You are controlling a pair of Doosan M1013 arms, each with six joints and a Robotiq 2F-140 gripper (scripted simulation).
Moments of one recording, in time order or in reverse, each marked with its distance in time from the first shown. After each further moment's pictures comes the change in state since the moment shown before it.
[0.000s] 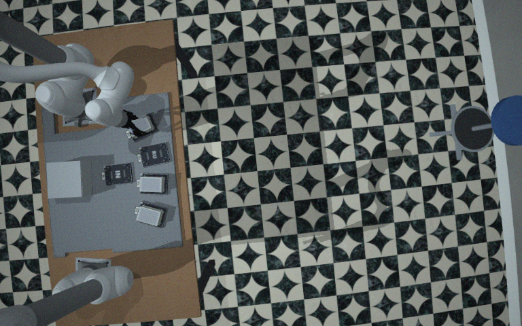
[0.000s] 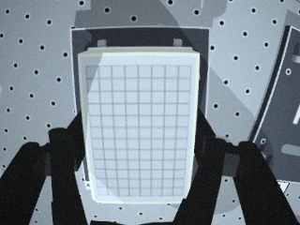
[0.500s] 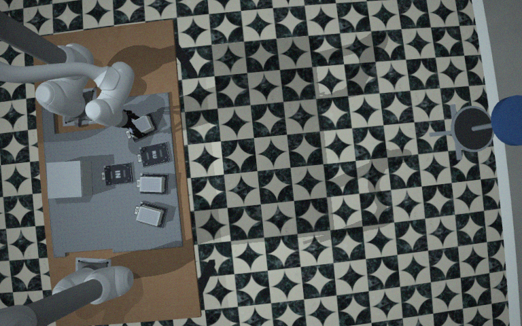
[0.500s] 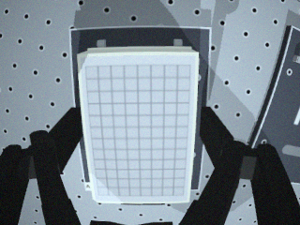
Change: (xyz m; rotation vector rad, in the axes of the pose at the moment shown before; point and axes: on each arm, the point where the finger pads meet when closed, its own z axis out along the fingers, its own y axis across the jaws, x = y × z) left arm 0.000 0.000 0.002 0.000 0.000 0.000; right arm 0.000 0.000 0.000 0.000 0.000 0.000
